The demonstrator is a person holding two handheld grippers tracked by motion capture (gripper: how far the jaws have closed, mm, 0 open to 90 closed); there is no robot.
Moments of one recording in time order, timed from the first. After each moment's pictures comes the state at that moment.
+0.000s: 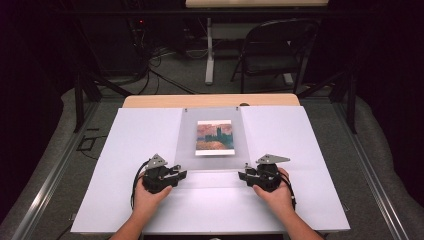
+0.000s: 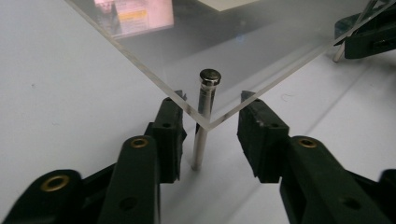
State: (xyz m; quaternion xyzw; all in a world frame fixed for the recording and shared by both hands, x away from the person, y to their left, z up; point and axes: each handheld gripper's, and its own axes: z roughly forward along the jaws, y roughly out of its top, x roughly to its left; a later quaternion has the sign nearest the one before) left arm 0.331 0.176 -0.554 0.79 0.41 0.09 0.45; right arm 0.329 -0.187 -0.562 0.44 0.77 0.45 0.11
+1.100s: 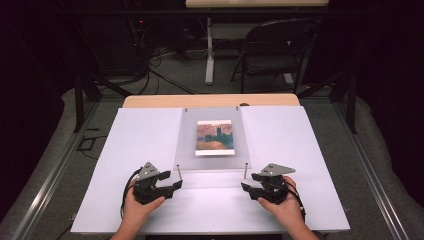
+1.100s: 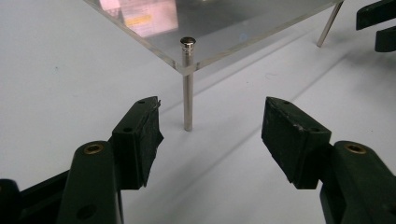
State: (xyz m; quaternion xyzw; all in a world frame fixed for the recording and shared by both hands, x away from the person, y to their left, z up) left arm 0.297 0.192 -0.544 0.79 0.40 0.12 0.45; right arm 0.291 -0.194 -0.545 0.40 0.80 0.43 0.15
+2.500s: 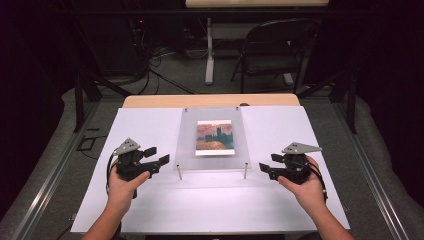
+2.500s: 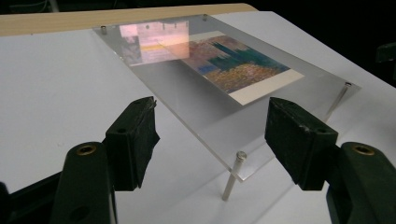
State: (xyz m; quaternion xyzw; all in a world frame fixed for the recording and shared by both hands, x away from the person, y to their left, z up) left arm 0.339 0.223 -0.485 0.74 0.44 0.12 0.49; right arm 0.320 -0.243 -0.491 0.43 0.78 0.44 0.16
